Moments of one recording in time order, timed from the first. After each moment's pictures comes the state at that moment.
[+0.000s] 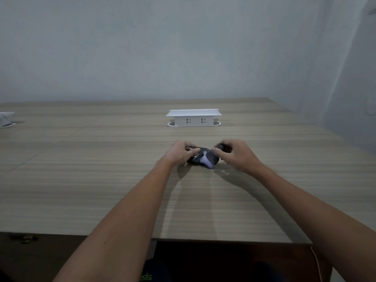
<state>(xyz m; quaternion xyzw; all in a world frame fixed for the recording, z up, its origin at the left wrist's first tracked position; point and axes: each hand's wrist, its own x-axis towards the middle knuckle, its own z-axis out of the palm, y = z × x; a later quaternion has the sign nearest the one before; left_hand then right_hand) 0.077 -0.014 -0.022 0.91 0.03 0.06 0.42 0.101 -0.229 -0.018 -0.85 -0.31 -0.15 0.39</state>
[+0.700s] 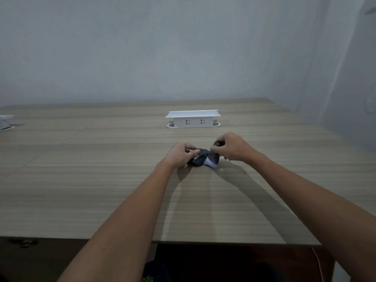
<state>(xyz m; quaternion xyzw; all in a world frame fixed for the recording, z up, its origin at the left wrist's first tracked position) 0.073 -0.017 -0.020 0.91 0.03 0.06 0.41 0.114 -0.212 0.011 -0.91 -0.26 -0.06 0.31</state>
